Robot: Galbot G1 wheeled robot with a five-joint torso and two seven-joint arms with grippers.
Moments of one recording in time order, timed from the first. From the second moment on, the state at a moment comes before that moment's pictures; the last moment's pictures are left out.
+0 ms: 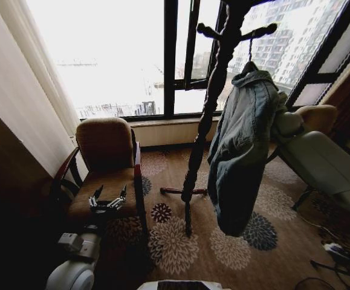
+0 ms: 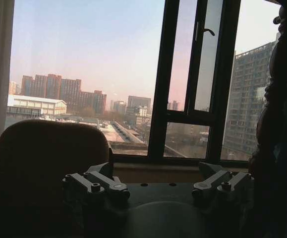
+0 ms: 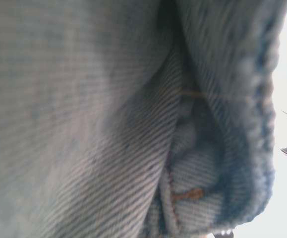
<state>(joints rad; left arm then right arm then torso) 1.79 -1.15 -0.58 -2.37 -0.46 -0.04 -0.15 0.00 0.63 -0.24 1.36 0.54 0.14 0.11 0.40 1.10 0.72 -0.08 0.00</state>
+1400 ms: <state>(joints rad) 1.80 -1.14 -0.57 -2.38 -0.46 -0.02 -0.16 -0.24 0.44 0.10 1.32 0.60 0.18 0.11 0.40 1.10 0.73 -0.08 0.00</state>
